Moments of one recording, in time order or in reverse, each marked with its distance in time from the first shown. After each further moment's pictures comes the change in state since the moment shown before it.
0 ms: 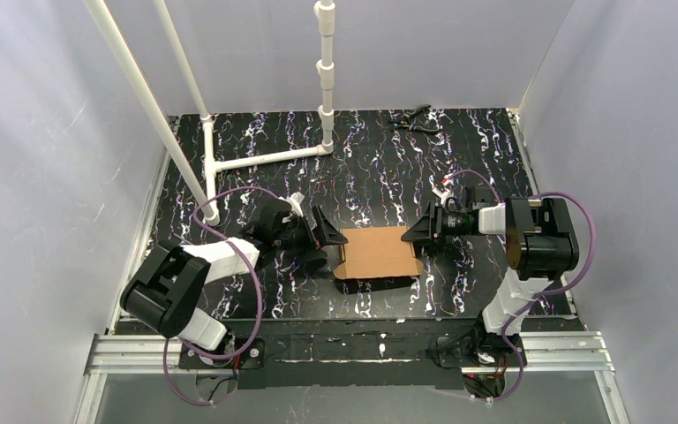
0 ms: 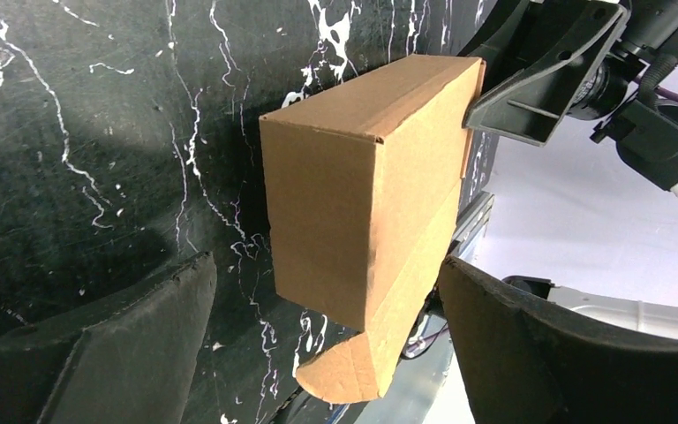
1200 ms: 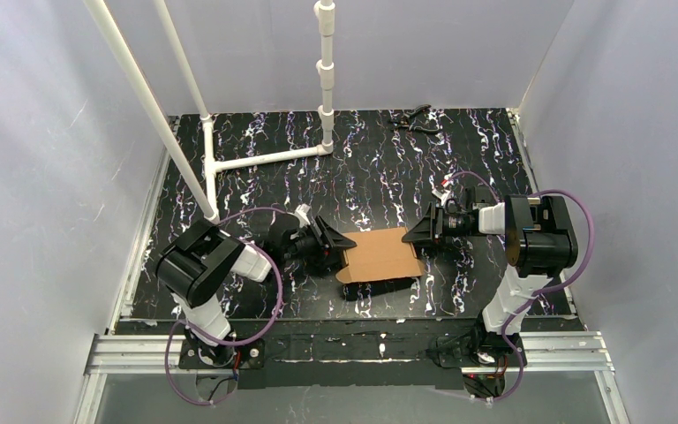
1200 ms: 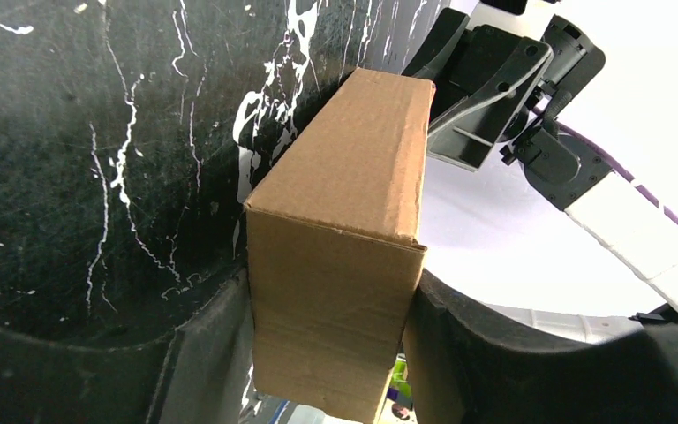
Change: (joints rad) left arm -0.087 0.233 -0.101 0.527 0.005 -0.369; right arm -0.007 0.029 0.008 -0.020 -0.059 -0.016
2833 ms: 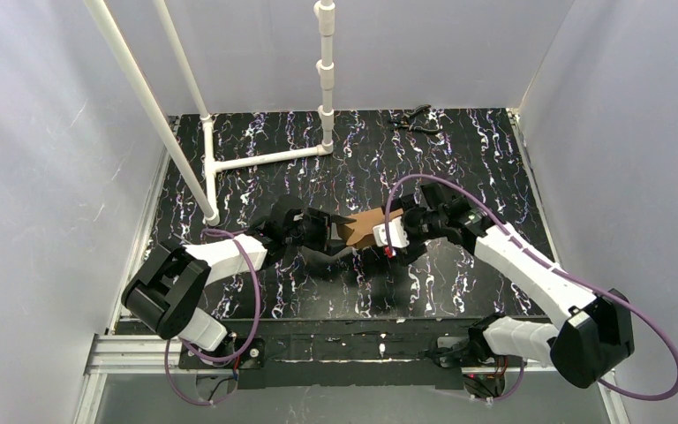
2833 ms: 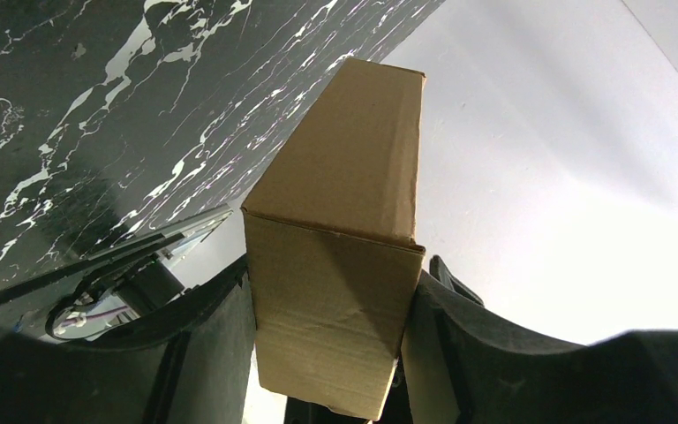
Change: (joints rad) left arm -0.009 -0.220 0.175 -0.516 -0.069 -0.620; right arm 0.560 -0.654 0.192 -0.609 0.667 -1.603
